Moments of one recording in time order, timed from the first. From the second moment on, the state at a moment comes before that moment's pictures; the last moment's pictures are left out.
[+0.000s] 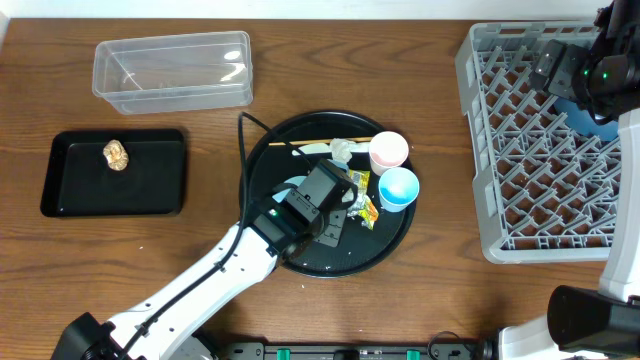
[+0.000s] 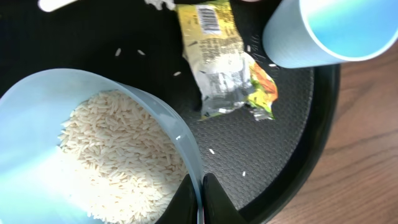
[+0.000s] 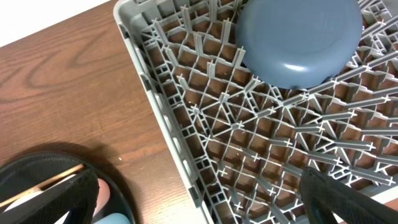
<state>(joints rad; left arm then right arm) -0.75 1.38 0.96 -0.67 -0.03 -0.41 -0.13 1.69 2.00 -1.30 0.09 0.27</state>
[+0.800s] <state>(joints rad) -0.28 1.38 0.96 -0.54 -0.03 -0.24 -0.13 1.69 2.00 -1.30 0.09 0.27</state>
